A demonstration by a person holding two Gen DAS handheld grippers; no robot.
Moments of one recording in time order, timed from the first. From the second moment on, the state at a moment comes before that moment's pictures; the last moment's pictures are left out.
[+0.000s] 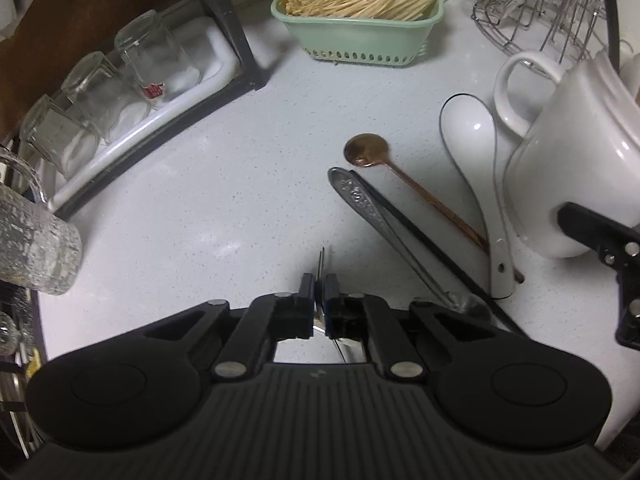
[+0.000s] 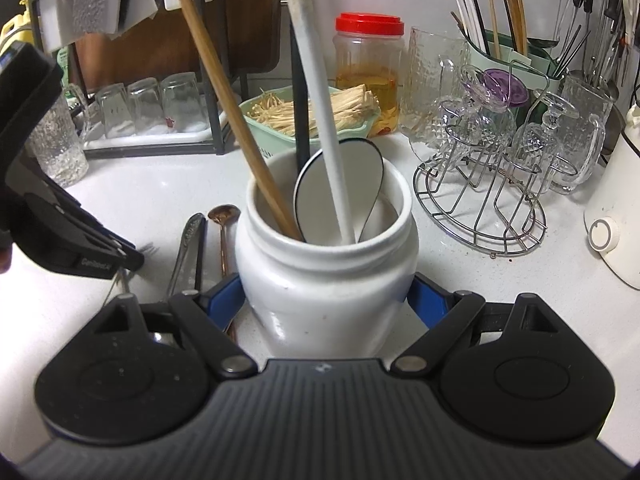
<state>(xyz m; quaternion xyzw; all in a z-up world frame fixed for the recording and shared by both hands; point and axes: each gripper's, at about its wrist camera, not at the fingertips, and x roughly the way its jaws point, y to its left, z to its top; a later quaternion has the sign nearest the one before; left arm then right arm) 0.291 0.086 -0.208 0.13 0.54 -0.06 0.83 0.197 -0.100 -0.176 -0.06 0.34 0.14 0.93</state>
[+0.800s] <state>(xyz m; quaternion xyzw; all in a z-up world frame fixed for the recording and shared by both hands) 0.258 0.086 -0.109 0.03 0.47 -0.06 0.88 0.194 -0.101 -0.174 -0.07 0.35 0.15 0.92</state>
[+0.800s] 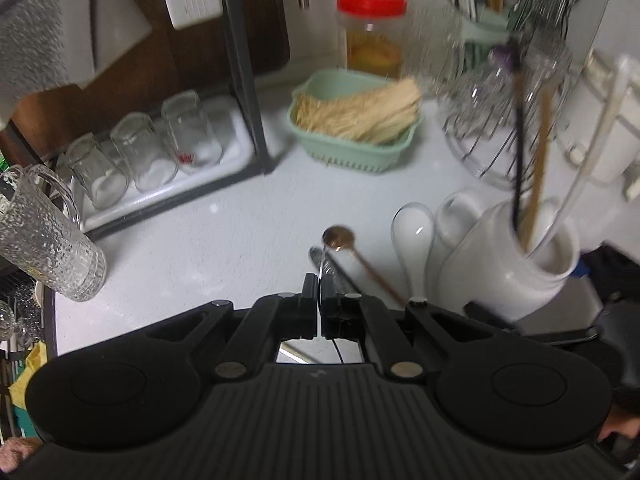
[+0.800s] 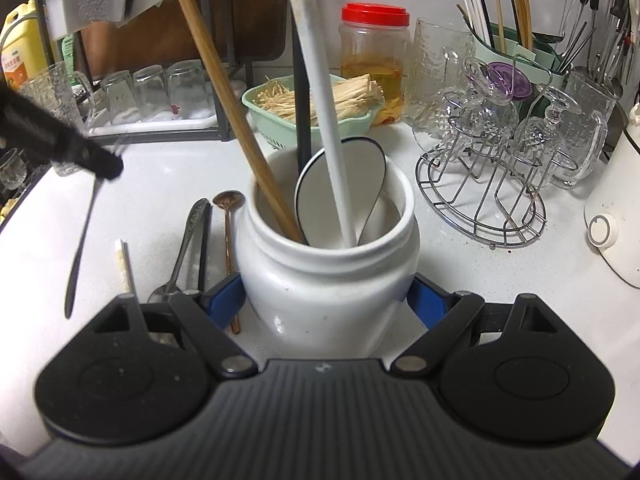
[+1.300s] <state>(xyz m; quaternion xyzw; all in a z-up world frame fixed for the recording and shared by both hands) 0.231 0.060 0.013 0.01 0.34 -0.13 0.93 0.192 -0.100 -0.174 -0.07 0.36 0.16 0.92</state>
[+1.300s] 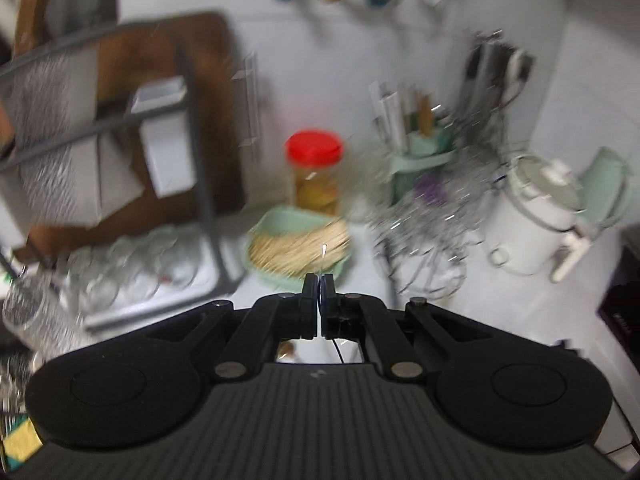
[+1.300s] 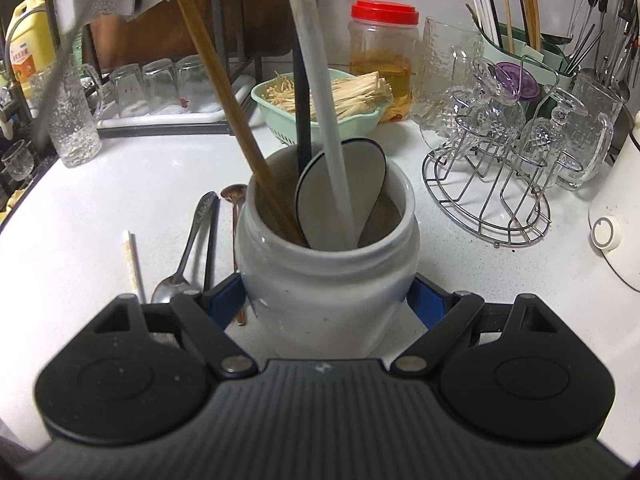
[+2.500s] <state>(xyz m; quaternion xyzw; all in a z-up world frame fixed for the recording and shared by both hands) 0.246 -0.027 -0.003 0.09 0.25 -0.24 0.93 0.185 -0.098 -0.175 -0.06 0.35 0.15 0.92</state>
